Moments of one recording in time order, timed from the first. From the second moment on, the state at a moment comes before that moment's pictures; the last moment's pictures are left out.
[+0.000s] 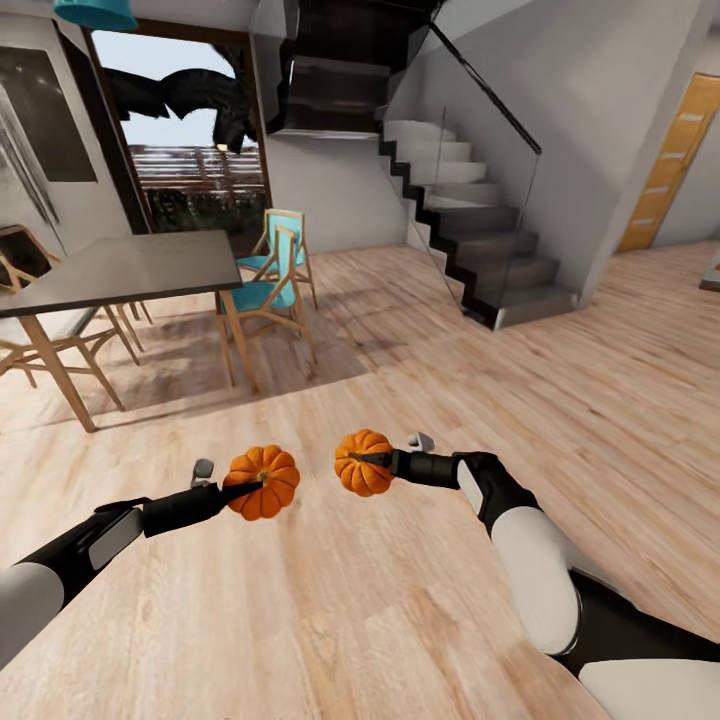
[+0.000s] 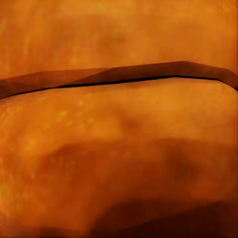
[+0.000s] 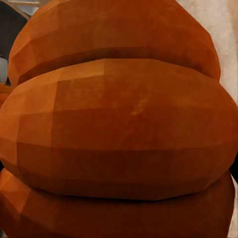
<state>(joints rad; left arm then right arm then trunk) -0.87 0.44 -0.72 -0.48 1.10 0.38 -1.12 -1.02 0.14 -0.46 -0.40 0.28 0.55 0.85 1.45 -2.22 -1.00</state>
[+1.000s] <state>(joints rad) -0.87 0.44 -0.72 -0.48 1.10 0.38 -1.12 -1.02 0.14 -0.46 -0.39 0.29 0.54 0.84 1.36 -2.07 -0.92</state>
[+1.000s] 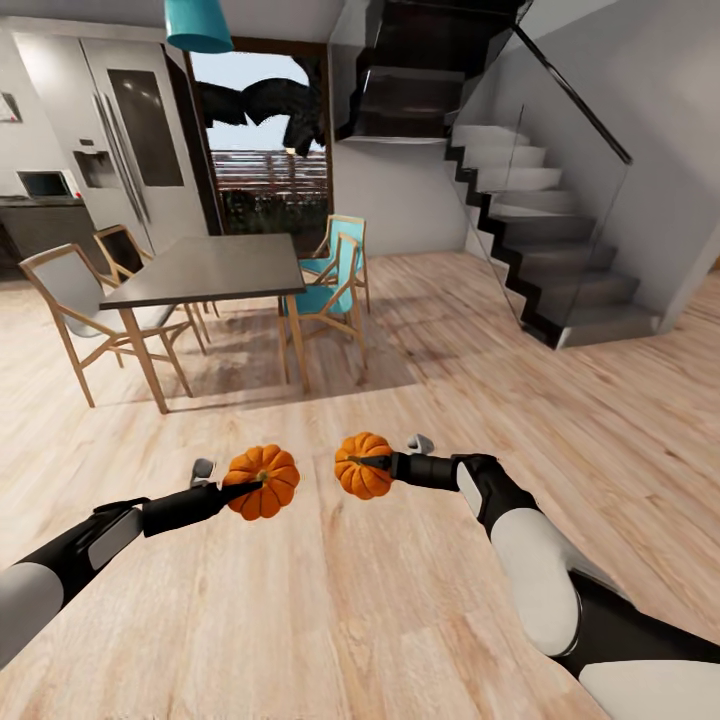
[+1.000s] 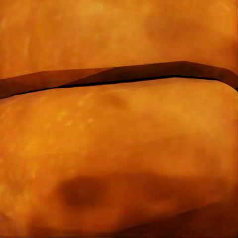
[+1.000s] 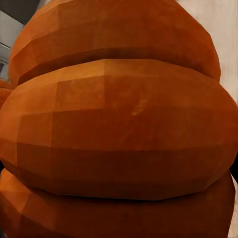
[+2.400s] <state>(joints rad) -0.85 0.35 -0.84 -0.19 1.09 0.36 -1.13 -0.87 0.09 -0.46 -0.36 0.42 0.38 0.82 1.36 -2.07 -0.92</state>
